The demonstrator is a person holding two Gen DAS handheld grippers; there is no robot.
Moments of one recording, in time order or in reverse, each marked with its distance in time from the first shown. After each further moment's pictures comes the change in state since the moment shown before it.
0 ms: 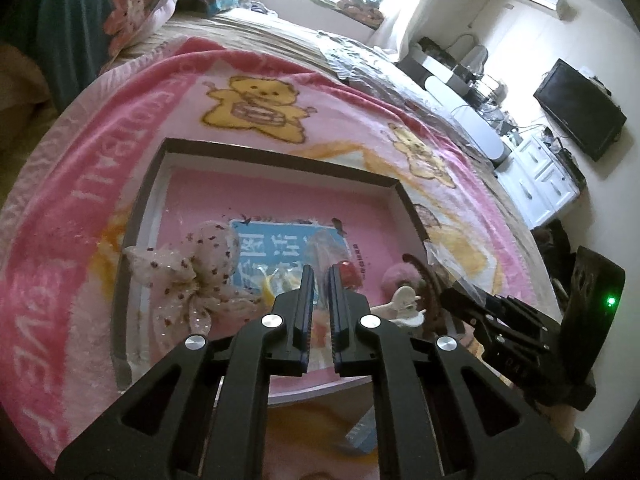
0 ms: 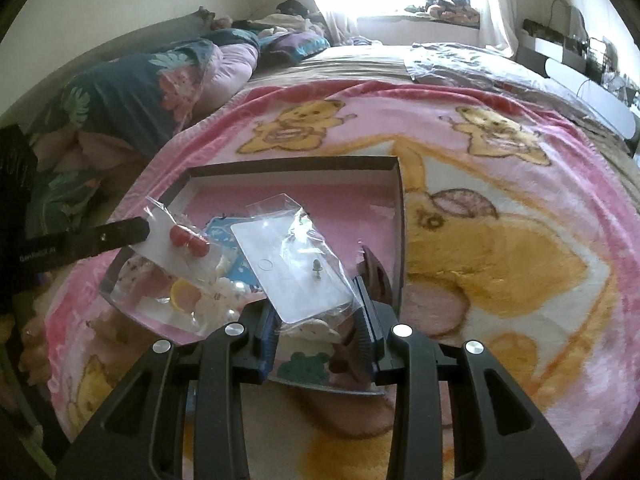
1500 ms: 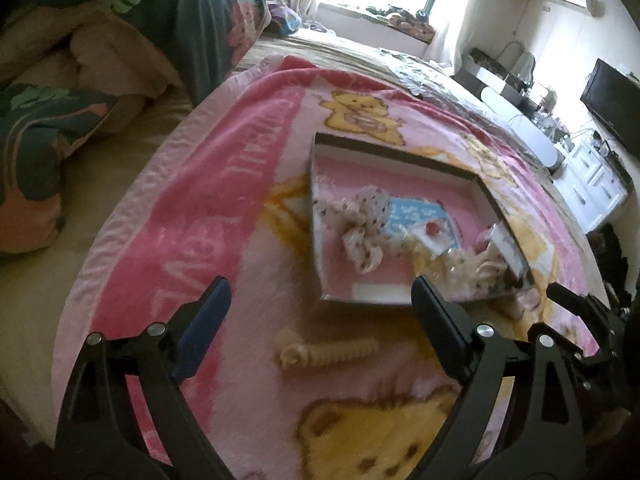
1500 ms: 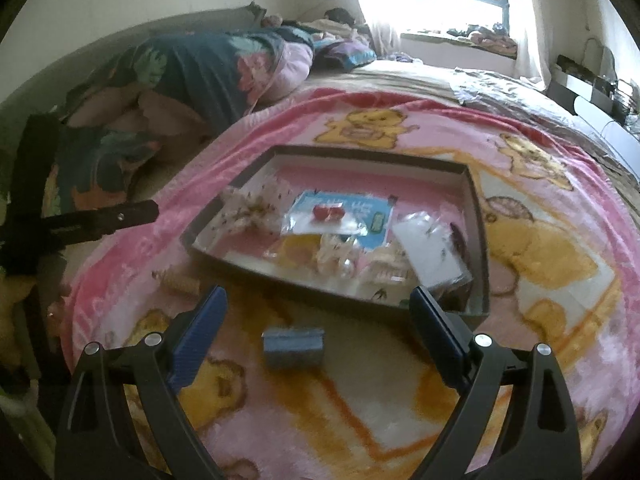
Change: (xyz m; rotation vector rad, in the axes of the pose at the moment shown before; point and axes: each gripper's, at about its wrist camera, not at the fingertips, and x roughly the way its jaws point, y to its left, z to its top) left arm -0.093 0.070 -0.053 0.000 -0.060 0.245; right arm -0.043 0.092 -0.047 -0.151 -0.021 0.054
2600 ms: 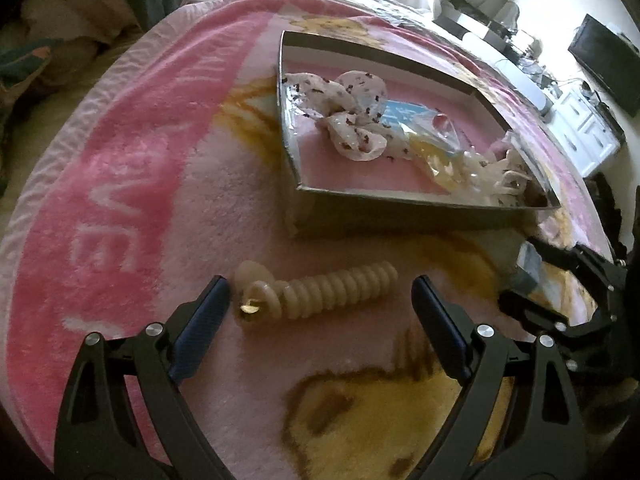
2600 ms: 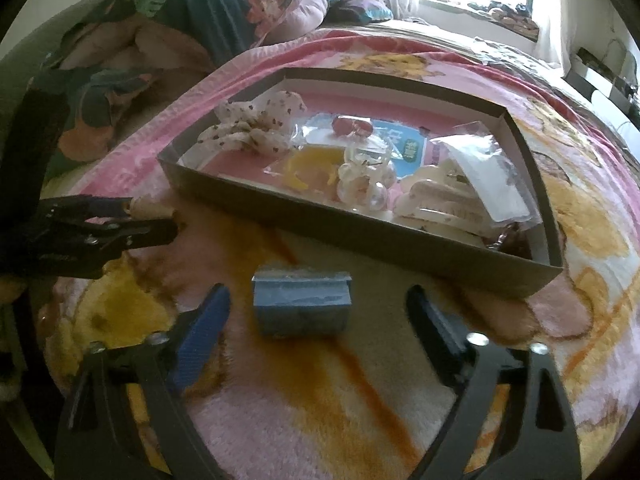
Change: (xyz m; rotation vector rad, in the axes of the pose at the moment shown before) left arm 0.067 -0.010 -0.047 0.075 0.175 -0.065; right arm 0.062 0.011 -0.029 -0.057 0.157 0.000
